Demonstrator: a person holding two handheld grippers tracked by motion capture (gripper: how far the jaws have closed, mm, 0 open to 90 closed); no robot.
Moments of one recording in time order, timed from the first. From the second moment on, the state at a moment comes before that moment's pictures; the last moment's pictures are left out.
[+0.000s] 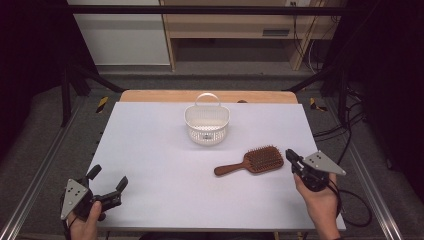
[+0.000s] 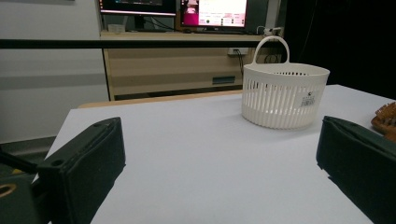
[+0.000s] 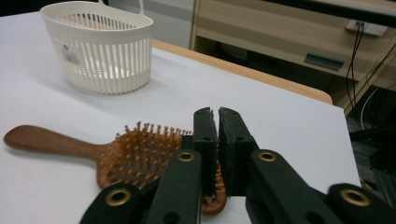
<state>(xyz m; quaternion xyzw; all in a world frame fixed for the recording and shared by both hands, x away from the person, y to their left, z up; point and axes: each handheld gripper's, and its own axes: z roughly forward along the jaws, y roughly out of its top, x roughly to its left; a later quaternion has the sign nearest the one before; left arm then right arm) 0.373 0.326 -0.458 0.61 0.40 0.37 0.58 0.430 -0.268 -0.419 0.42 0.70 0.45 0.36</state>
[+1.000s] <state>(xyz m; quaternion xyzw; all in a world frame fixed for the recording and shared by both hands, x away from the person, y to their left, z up) 0.374 0.325 -0.458 0.61 0.40 0.37 0.58 0.528 -0.284 -0.455 0.51 0.74 0.36 0.25</state>
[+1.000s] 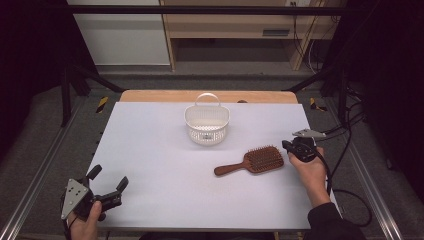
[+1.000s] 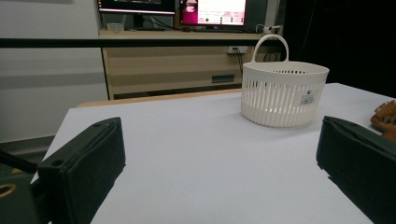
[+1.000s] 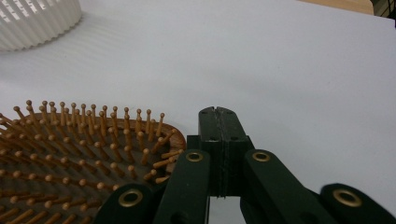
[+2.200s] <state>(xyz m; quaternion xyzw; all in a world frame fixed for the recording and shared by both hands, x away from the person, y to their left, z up) 0.375 0.322 -0.459 0.62 0.40 0.37 0.57 0.517 -0.277 -0.470 0.51 0.76 0.36 0.20</state>
